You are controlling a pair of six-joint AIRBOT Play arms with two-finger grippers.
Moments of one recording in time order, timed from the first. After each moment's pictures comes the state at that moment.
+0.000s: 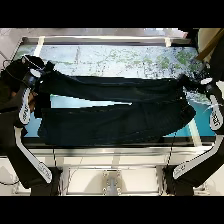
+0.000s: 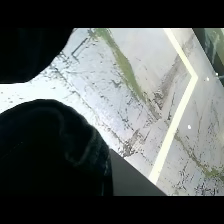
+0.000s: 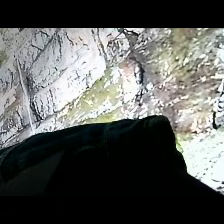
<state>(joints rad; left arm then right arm) 0.19 -2.04 1.76 0.99 -0.35 -1.77 -0.41 -1.86 1.50 -0.94 0.56 1.24</state>
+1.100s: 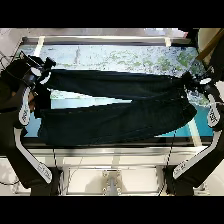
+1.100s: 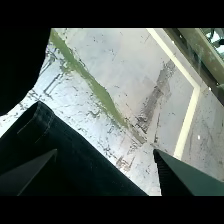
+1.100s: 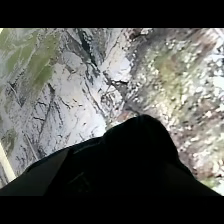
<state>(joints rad) 0.18 -1.99 1.76 1.05 -0.29 -1.73 -0.43 -1.94 1.58 -0.91 0.48 1.53</state>
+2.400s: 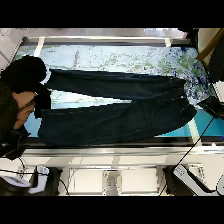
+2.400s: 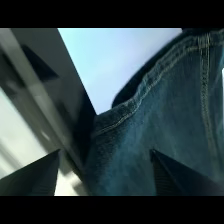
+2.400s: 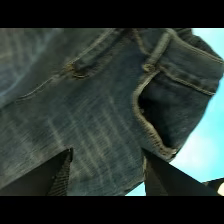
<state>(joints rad) 1.24 -0.86 0.48 0.95 -1.27 -1.28 -0.78 -1.03 1.00 -1.00 1.27 1.21</state>
